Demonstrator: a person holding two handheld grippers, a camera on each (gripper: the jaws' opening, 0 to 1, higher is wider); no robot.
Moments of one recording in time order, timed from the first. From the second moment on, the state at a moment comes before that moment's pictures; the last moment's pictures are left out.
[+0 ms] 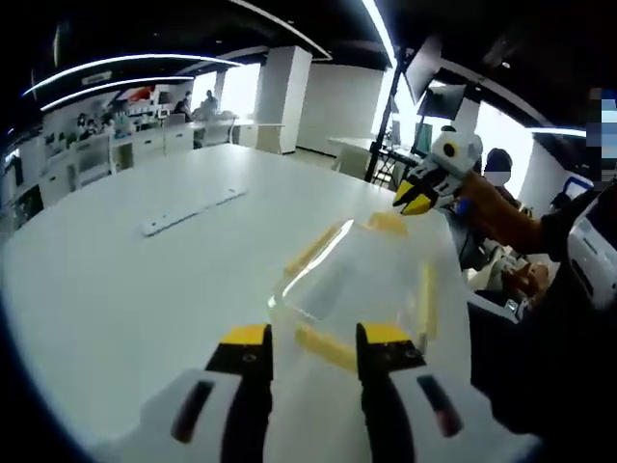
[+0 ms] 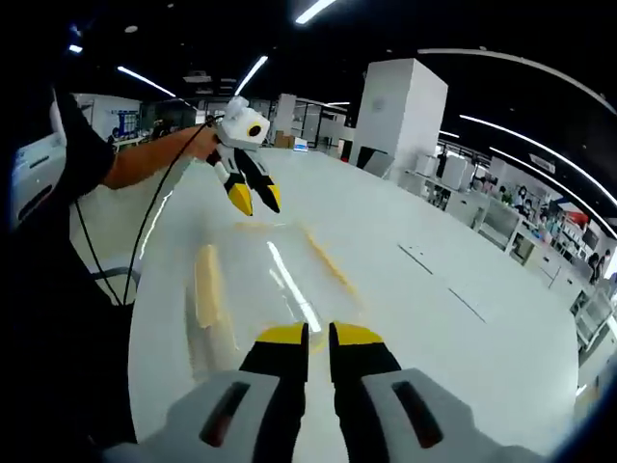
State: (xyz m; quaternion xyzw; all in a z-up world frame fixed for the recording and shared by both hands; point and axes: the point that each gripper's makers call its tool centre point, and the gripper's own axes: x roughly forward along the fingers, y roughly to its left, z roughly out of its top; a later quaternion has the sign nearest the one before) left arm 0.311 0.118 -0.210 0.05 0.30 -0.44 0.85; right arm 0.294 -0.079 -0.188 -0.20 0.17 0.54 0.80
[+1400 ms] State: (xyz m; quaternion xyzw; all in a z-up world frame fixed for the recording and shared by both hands) left arm 0.300 0.099 -0.199 0.05 0.23 -0.48 0.84; right arm 0.312 -0.105 -0.218 -0.19 0.22 0.52 0.80
